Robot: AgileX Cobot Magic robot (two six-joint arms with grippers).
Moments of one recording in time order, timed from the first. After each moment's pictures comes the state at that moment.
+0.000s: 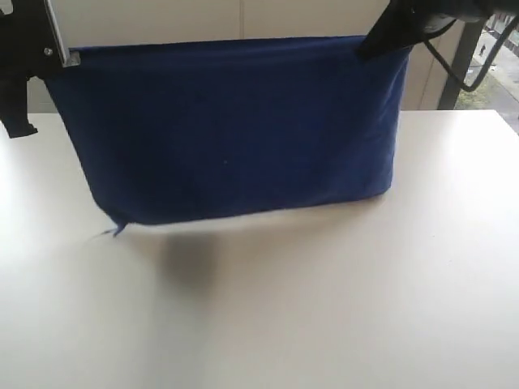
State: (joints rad) left arm -0.20 1.38 -1.00 0.34 0.02 0.97; right arm 0.25 1.73 -1.56 -0.95 0.71 0.40
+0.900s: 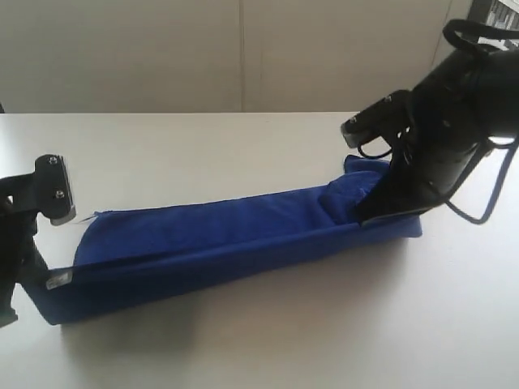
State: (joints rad) left arm -0.23 1.40 -0.79 -0.10 0.73 1.01; right arm 0.28 1.66 -1.11 -0.45 0.81 0.24
